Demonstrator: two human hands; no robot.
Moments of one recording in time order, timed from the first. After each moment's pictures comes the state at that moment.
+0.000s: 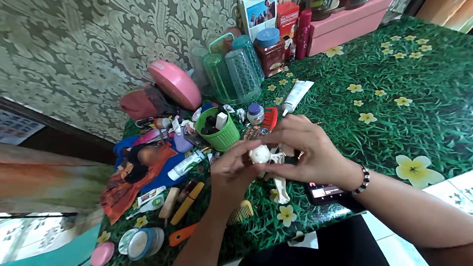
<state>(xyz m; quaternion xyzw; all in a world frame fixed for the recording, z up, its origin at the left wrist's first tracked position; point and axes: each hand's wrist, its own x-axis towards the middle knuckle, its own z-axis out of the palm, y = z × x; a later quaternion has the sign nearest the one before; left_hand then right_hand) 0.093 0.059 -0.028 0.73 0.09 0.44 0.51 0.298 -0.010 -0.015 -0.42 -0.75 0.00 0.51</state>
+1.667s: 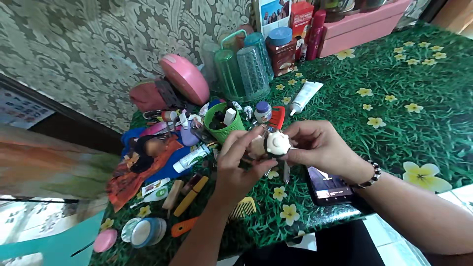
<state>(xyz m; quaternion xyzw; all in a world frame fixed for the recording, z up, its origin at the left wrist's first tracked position) 0.090 0.068 -0.027 0.83 0.16 0.45 0.27 0.304 -0.013 -0.015 -0.33 -0.64 0.38 0.58</state>
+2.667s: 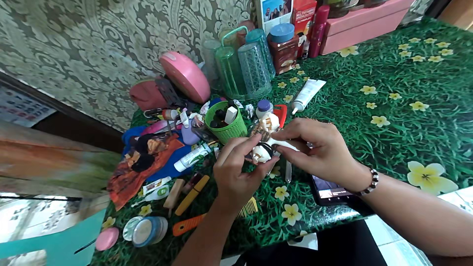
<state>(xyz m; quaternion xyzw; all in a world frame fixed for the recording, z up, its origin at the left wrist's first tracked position) 0.096 0.060 -0.033 0.81 0.16 0.54 0.16 0.297 -0.007 -0.021 -0.40 -0.73 0.06 0.56</state>
